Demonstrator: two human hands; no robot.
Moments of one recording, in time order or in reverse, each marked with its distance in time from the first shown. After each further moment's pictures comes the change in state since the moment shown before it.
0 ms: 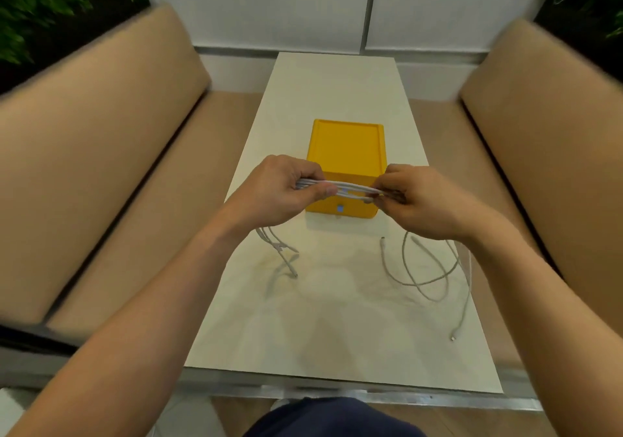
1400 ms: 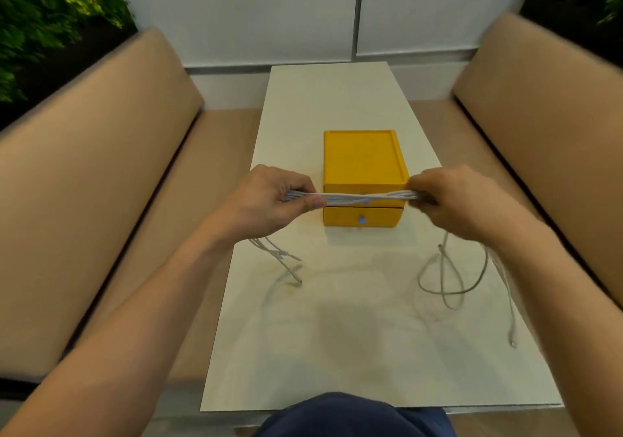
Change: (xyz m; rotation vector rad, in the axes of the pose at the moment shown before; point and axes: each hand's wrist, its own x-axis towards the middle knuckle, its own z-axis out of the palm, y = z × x) left_hand 0.001 -0.054 -0.053 0.073 -0.070 0.072; right_hand 0.026 0.002 0.017 -0.329 0.077 0.224
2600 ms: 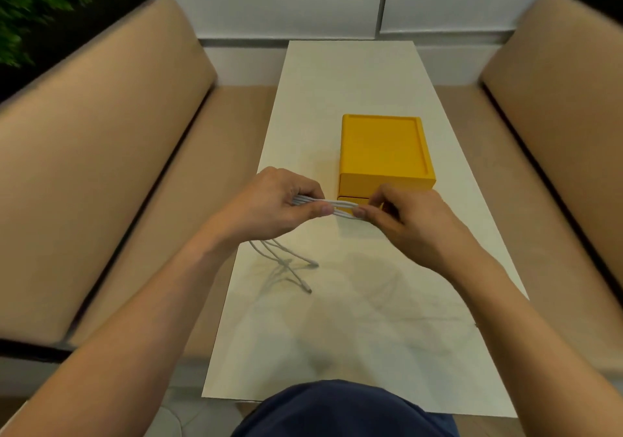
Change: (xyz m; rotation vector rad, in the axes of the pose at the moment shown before) left_hand -0.007 -0.018 0.007 0.019 -0.119 -0.109; right_hand 0.010 -0.076 0.041 0.511 0.002 -0.013
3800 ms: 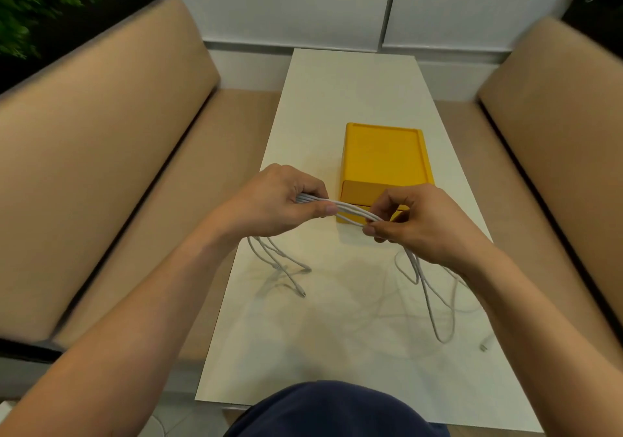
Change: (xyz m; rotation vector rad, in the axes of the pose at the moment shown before) left_hand -0.001 0.001 -0.012 -0.018 0.002 0.024; right_hand 0.004 -0.012 -0.021 0.209 -0.096 0.108
